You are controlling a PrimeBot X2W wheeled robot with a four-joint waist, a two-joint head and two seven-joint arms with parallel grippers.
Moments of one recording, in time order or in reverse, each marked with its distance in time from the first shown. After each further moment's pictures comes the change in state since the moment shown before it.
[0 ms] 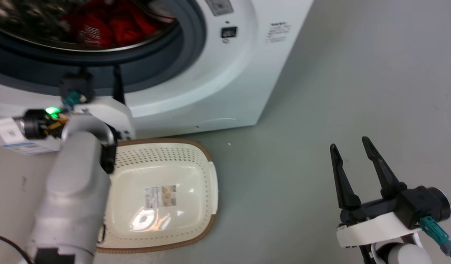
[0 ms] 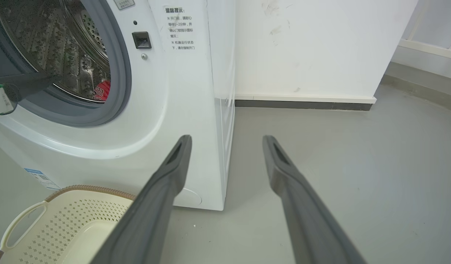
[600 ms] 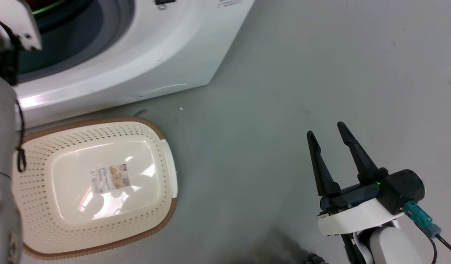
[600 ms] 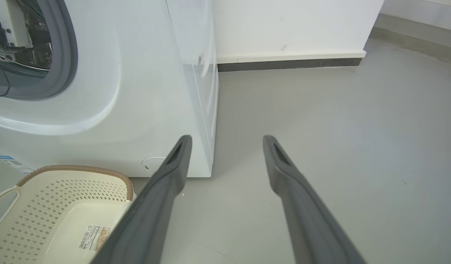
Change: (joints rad) left arm -0.446 0.217 -0.003 0.228 0.010 -0.043 0.248; right arm -0.105 0.000 0.096 0.072 0.082 0.000 -0.044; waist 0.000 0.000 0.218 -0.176
